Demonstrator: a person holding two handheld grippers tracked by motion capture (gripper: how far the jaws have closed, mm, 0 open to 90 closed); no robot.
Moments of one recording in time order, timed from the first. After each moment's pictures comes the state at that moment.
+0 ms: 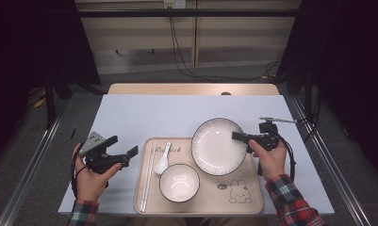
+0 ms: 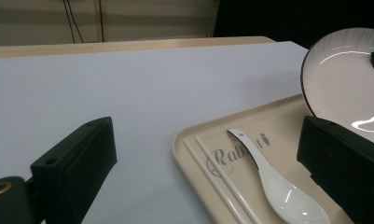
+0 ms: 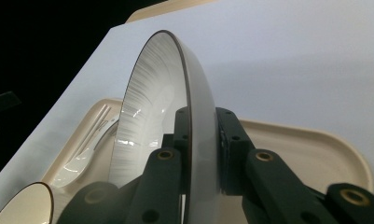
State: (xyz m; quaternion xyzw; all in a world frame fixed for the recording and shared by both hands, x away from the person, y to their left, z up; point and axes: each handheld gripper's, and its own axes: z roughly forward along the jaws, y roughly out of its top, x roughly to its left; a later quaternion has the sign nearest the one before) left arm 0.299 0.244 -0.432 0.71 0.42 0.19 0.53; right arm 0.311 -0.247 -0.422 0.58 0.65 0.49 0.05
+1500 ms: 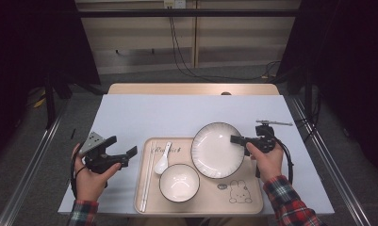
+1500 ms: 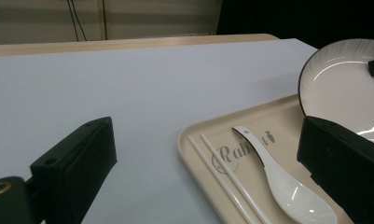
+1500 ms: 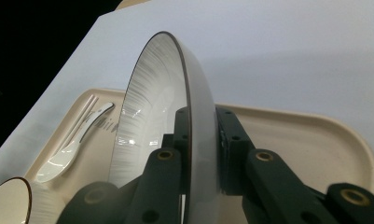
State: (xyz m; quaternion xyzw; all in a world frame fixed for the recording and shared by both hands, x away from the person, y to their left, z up) left arm 0.300 0.246 -0.433 0.72 0.42 0.19 0.53; right arm 0.312 -0.242 -0.435 0.59 0.65 0.47 0.05
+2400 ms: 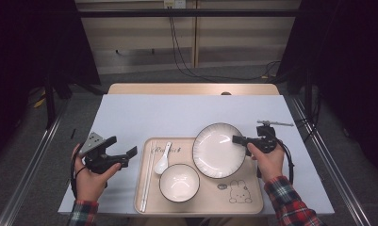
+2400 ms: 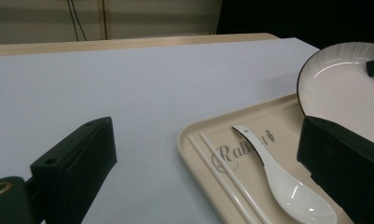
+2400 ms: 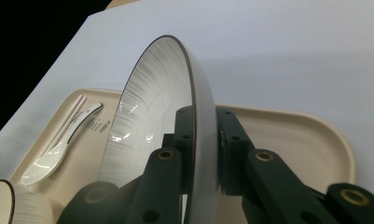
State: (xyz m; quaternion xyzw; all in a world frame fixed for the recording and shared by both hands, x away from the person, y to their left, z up) left arm 0.299 0.246 -0.433 0.72 0.42 0.19 0.53; right arm 0.312 -0.246 -0.438 0.59 0.65 0.46 0.06
